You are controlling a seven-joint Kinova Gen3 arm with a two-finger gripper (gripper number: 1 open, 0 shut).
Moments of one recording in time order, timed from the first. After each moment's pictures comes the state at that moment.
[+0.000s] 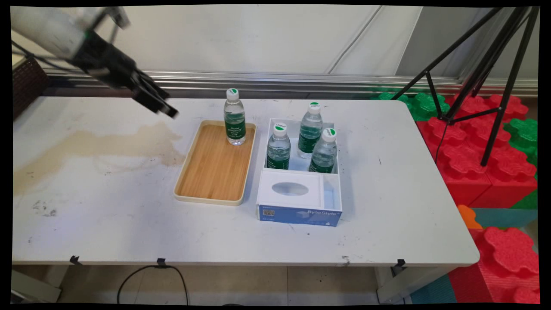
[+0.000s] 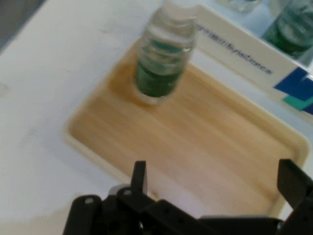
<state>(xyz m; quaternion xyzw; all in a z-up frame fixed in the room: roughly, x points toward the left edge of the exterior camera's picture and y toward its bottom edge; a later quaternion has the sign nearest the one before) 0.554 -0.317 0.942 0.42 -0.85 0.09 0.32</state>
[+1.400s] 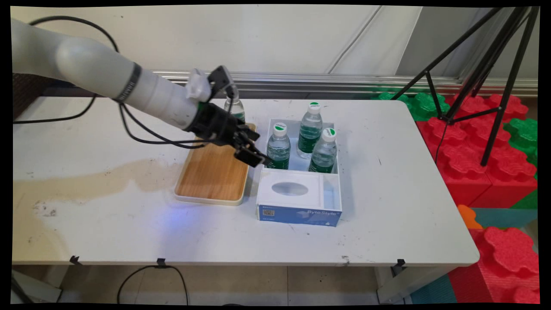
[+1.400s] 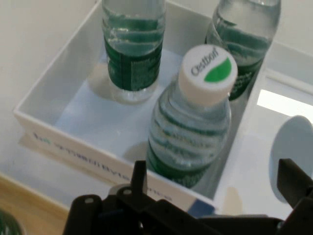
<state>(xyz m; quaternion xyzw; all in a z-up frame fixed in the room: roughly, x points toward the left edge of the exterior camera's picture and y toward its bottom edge) 0.353 -0.327 0.842 0.34 -0.85 0.11 0.38</state>
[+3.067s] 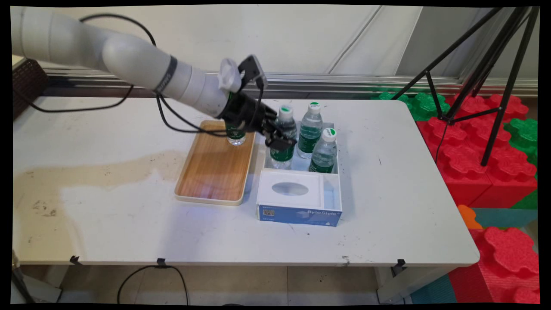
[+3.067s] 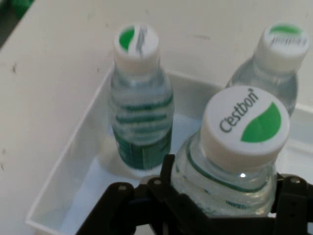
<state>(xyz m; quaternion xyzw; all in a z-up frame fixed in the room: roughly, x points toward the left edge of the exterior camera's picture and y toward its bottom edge) 0.317 -0.376 0.844 0.28 -0.86 0.14 0.41</state>
